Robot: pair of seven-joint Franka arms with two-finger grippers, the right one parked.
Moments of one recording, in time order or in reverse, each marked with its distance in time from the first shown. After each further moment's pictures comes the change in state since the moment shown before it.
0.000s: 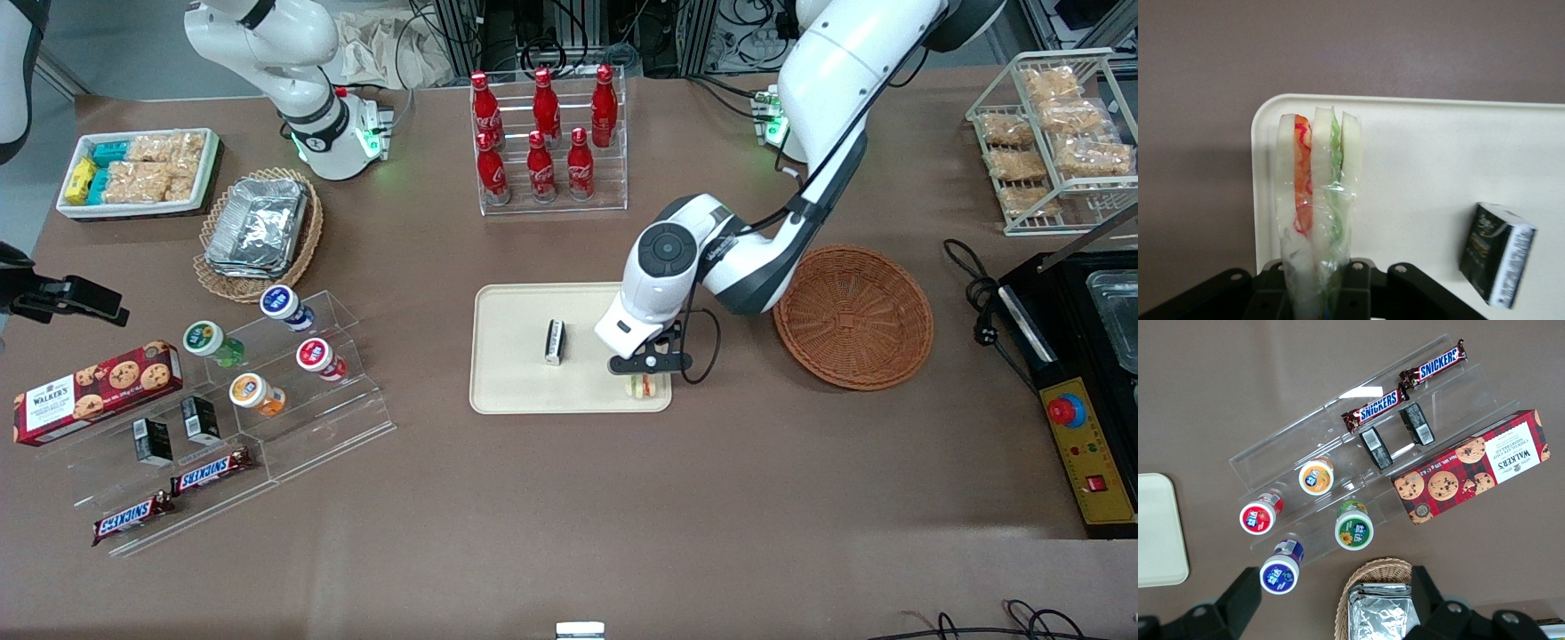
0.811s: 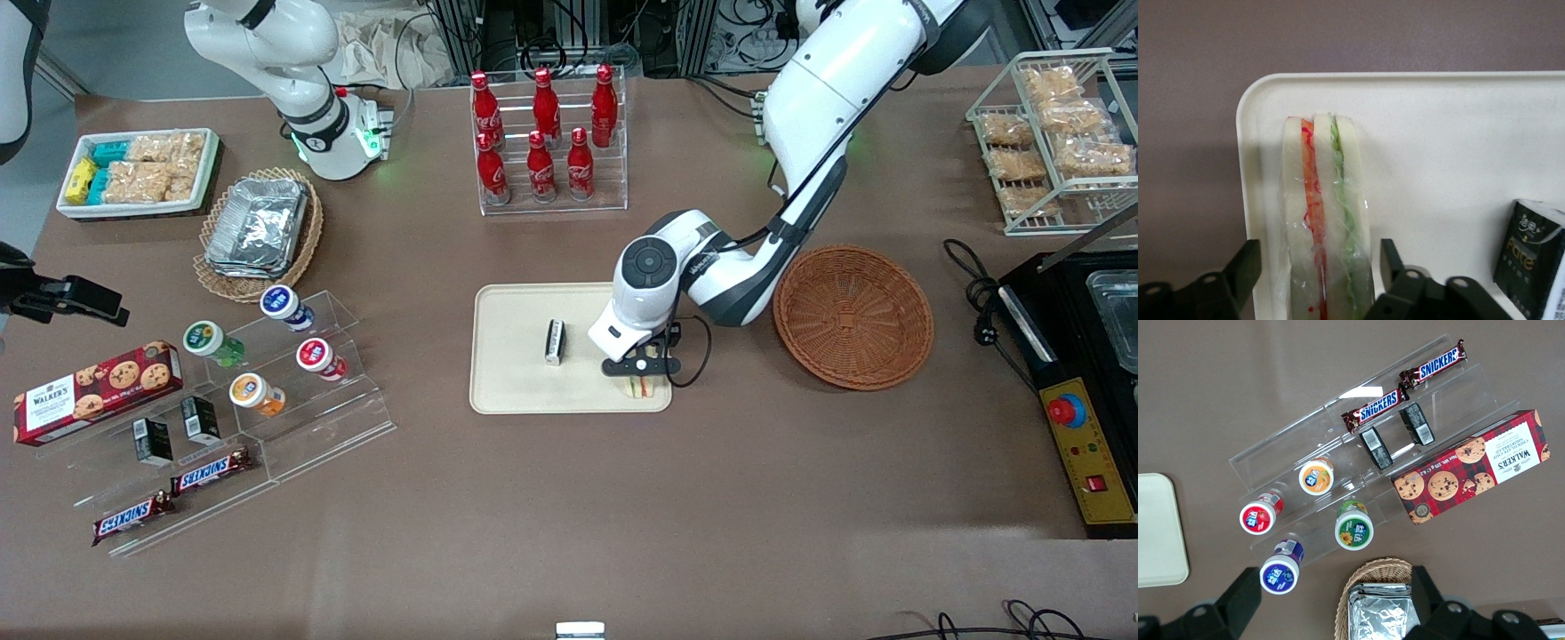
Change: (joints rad) arm -0.014 0.049 0.001 0.006 0.061 0.002 -0.018
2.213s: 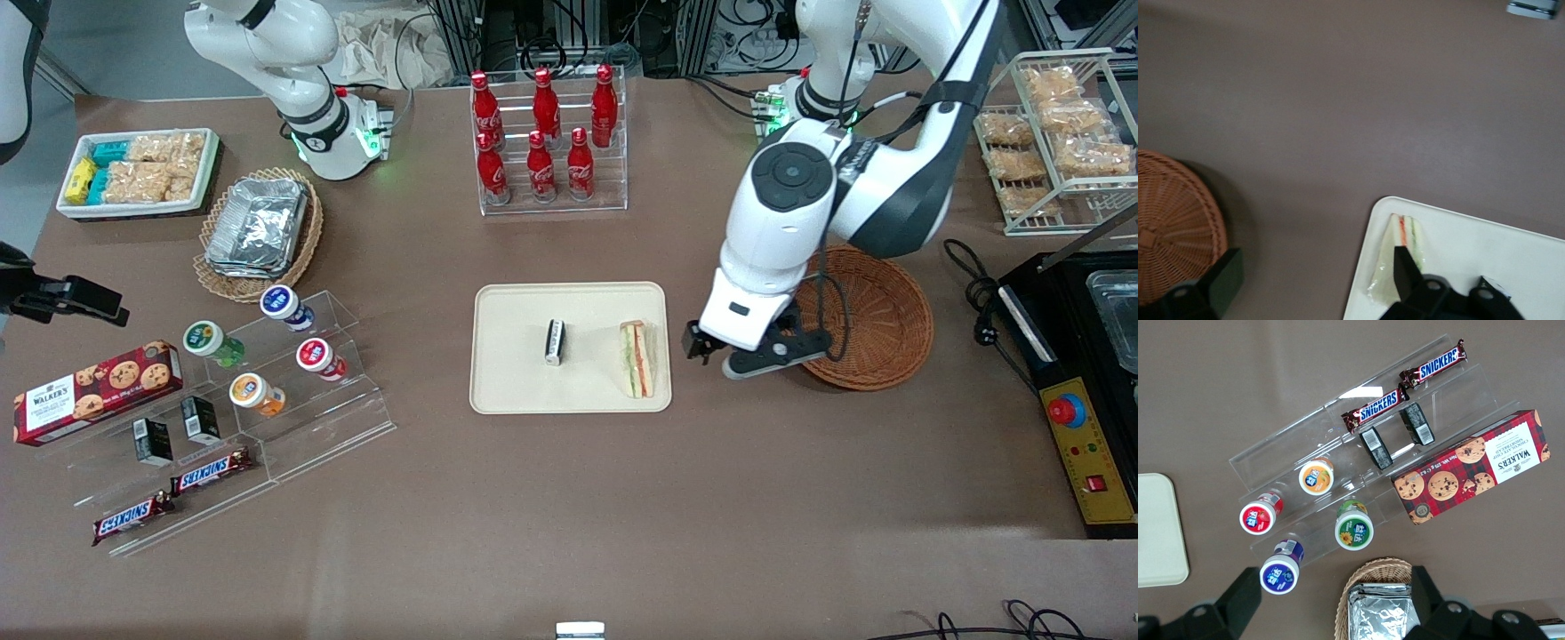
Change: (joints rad) arm 0.186 -0.364 0.018 0.073 -0.075 -0.292 -0.013
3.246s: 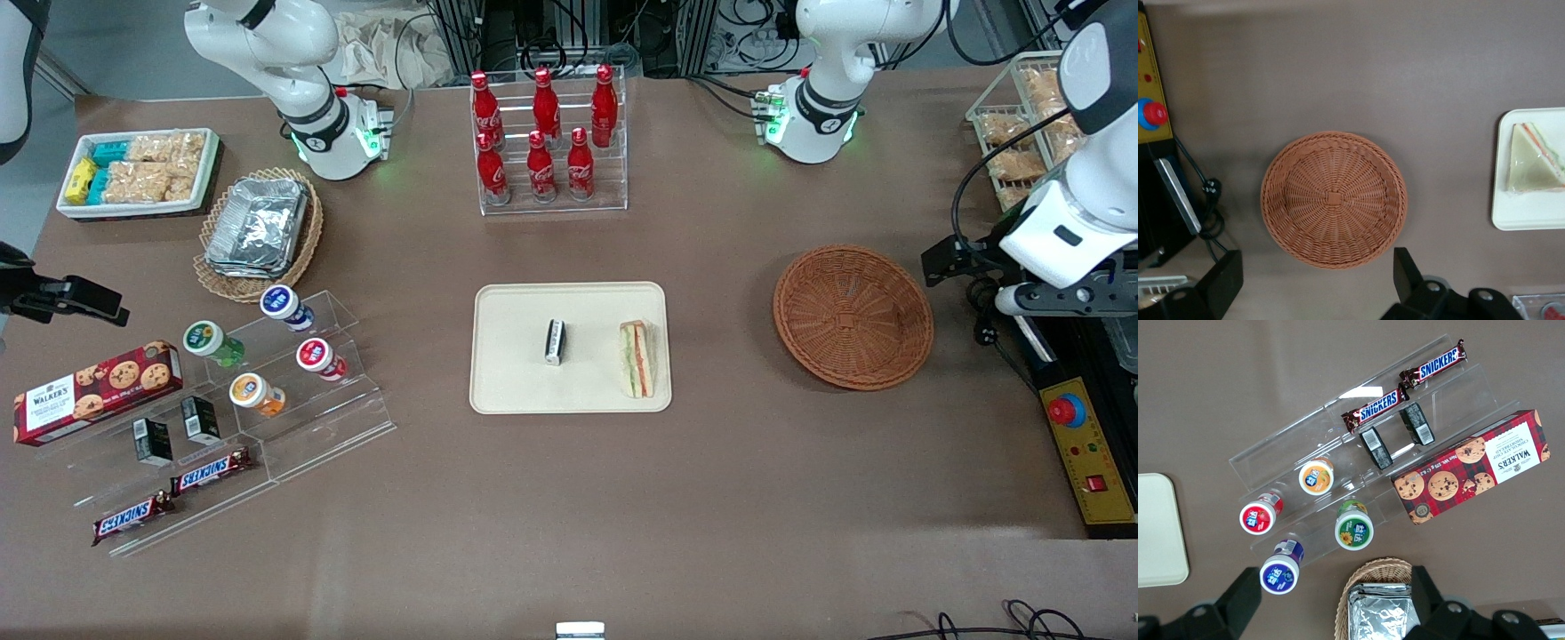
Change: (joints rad) arm 0.095 -0.262 0.362 0.013 -0.240 -0.392 0.886
